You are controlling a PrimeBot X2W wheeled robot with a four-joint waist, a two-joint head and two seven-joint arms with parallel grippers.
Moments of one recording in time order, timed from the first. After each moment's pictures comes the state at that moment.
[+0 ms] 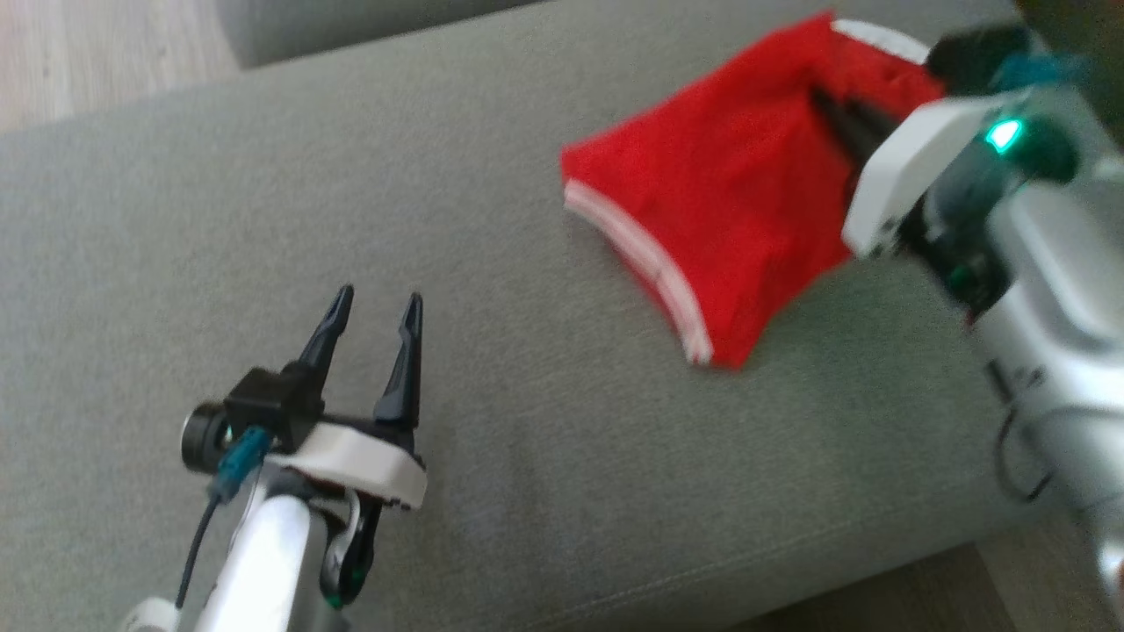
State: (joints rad) left arm -0.19 0.05 -0.22 0.25 -0.15 -0.06 -0.25; right arm -0.83 -0.33 0.52 0.61 0.62 0.12 0.29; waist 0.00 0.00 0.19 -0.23
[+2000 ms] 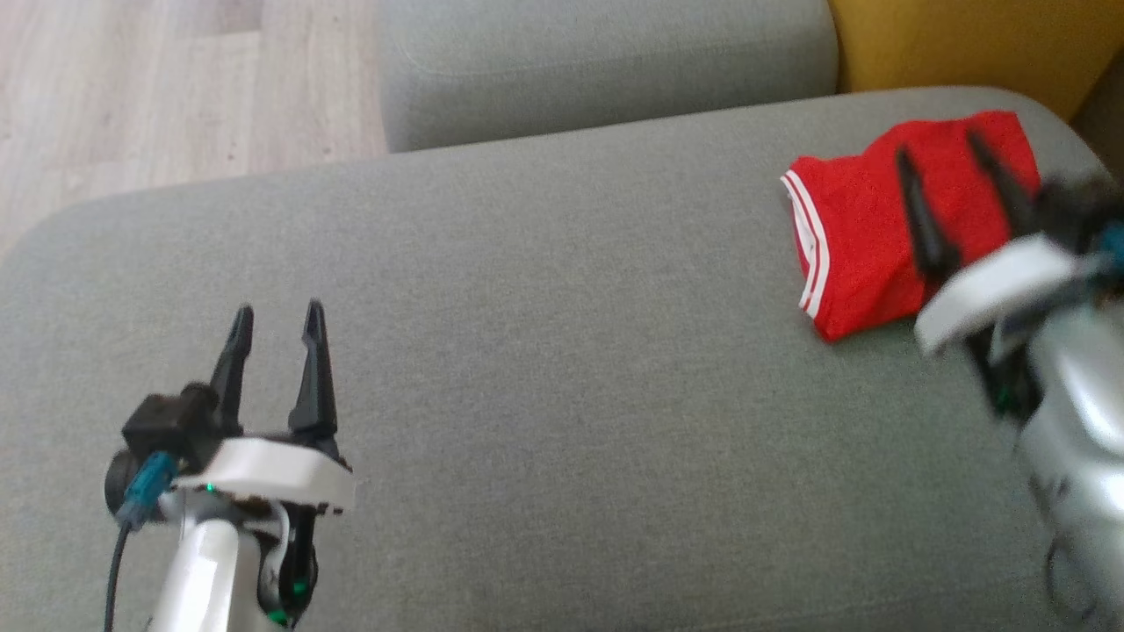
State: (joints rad) left arm -0.14 0.06 -0.08 0.24 -0.21 -0.03 -0.26; right arm -0.65 -0.40 0.46 0.71 0.48 0.12 -0.24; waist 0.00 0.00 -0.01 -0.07
